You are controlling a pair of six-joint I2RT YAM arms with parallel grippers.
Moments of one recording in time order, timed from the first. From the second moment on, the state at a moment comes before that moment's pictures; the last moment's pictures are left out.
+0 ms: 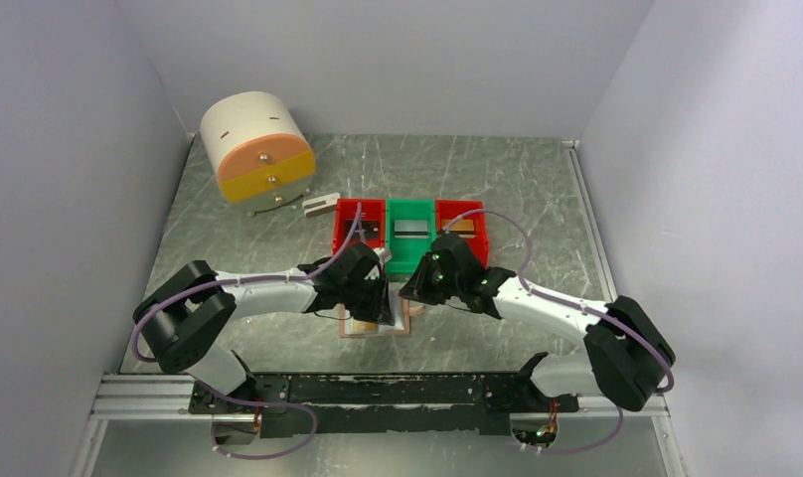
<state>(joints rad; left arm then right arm) -0.89 1.56 0.73 -0.10 0.25 -0.74 0.75 1.27 0.62 -0.11 -0.11 0.99</state>
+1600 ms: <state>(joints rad) -0.83 1.36 0.65 -0.27 0.00 -0.81 0.85 1.61 0.63 0.16 -0.28 0.96</state>
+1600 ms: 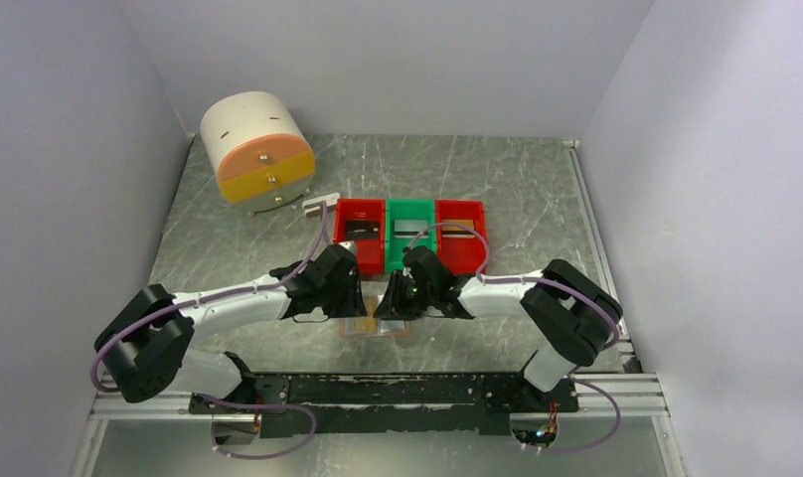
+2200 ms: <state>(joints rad) -0.83 1.34 0.63 -0.28 0.00 -0.81 0.85 1.66 0.64 0.23 -0.30 1.03</state>
